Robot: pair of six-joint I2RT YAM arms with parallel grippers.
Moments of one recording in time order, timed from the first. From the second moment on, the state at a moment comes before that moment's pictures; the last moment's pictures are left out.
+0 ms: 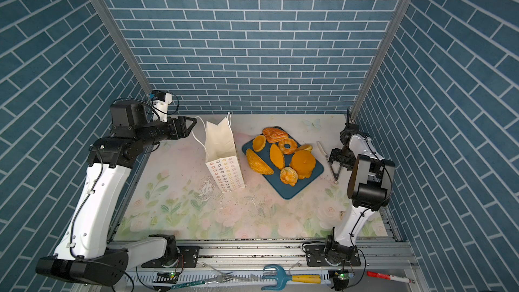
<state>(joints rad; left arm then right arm) -0.10 1.21 1.56 -0.82 0.36 -0.20 -0.18 1.88 1.40 -0.95 0.02 0.13</state>
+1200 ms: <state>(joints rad) -0.10 1.20 1.50 -0.80 0.35 -0.21 -0.19 1.93 1.32 -0.88 -0.05 0.20</state>
